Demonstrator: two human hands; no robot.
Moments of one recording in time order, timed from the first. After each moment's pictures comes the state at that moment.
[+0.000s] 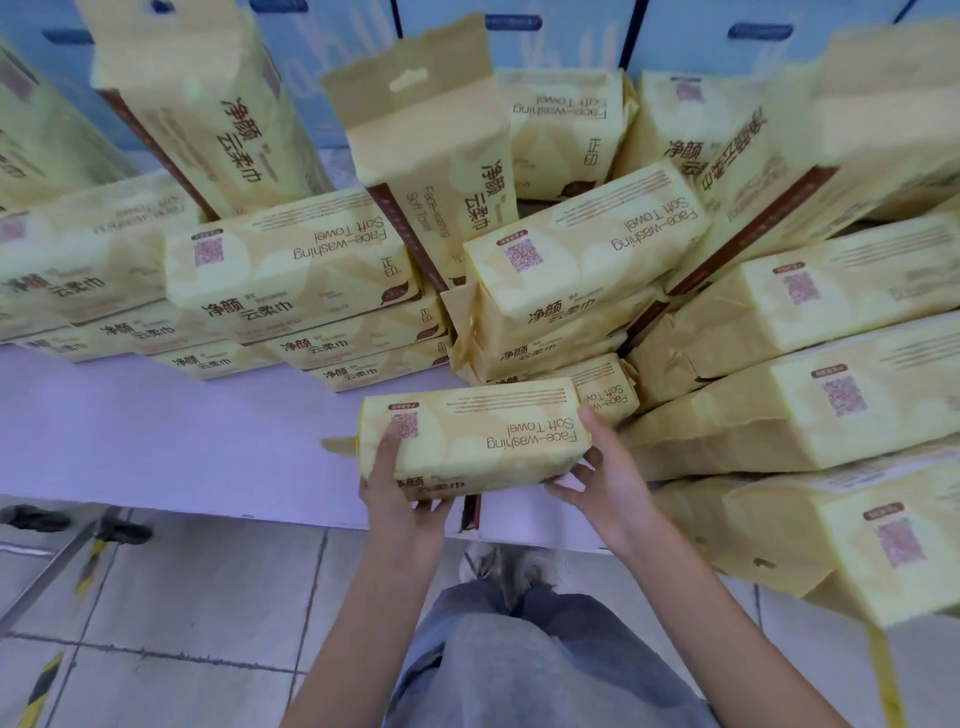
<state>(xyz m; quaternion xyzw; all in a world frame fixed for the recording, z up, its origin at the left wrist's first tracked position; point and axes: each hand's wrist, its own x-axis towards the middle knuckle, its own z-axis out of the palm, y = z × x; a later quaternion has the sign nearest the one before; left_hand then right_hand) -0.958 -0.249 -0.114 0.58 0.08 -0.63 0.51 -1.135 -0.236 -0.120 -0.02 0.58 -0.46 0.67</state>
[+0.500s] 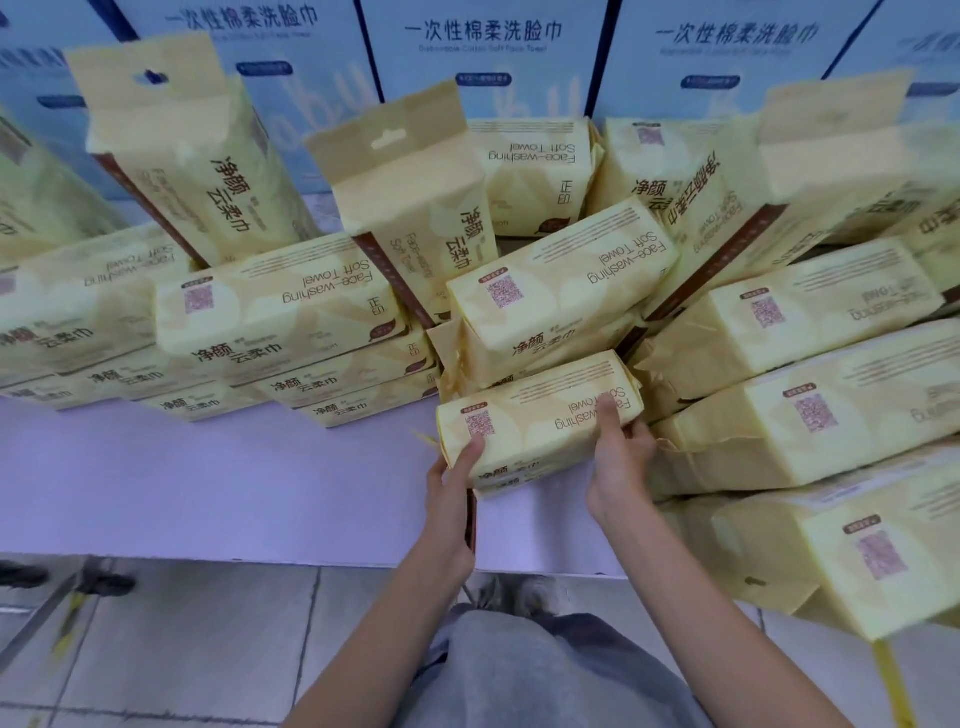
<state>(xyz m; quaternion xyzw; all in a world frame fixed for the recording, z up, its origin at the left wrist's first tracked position) -1.000 -0.266 -0.127 0.61 -0.09 -0.71 0.33 -1.143 -0.279 -0.141 0.00 0.66 -0.62 0.42</state>
